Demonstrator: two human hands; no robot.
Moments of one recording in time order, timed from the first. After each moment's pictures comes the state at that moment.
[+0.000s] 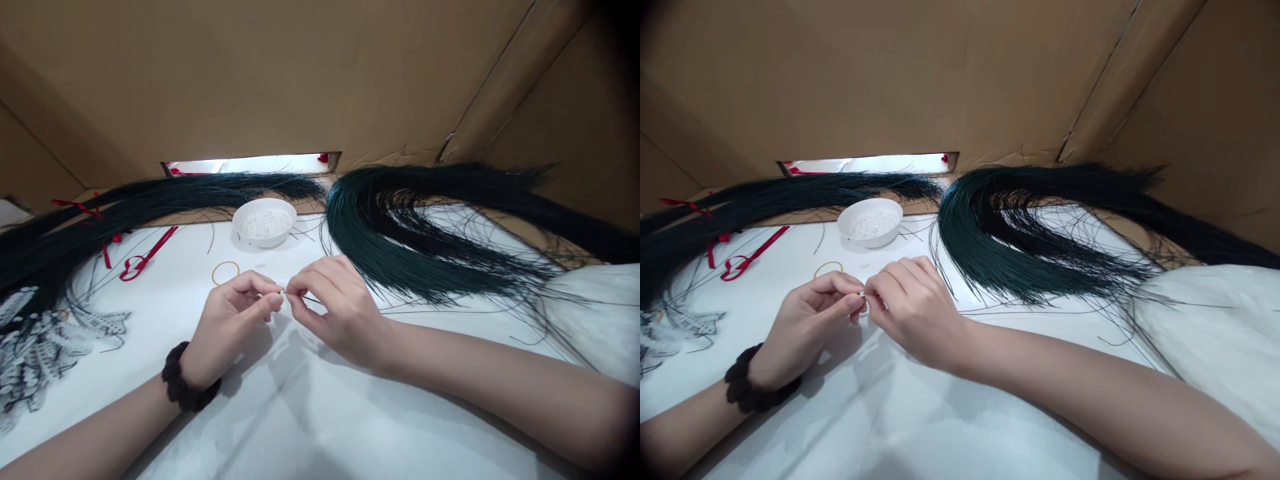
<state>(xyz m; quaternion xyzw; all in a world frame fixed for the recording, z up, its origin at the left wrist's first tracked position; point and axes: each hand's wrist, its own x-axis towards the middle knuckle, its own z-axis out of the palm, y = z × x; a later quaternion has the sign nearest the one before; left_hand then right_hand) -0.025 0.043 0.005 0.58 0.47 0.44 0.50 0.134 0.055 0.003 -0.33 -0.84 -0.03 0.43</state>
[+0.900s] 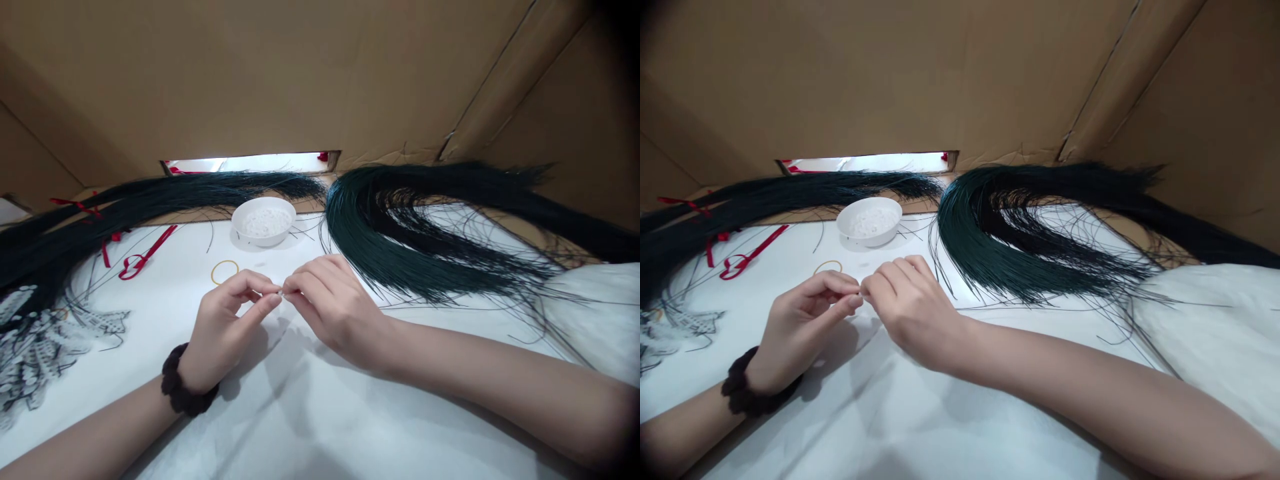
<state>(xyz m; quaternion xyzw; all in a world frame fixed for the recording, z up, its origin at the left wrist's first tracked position) -0.030 0.040 0.000 0.69 0.46 0.45 0.34 0.137 0.054 0.003 -0.30 -0.88 -0.03 0.37</state>
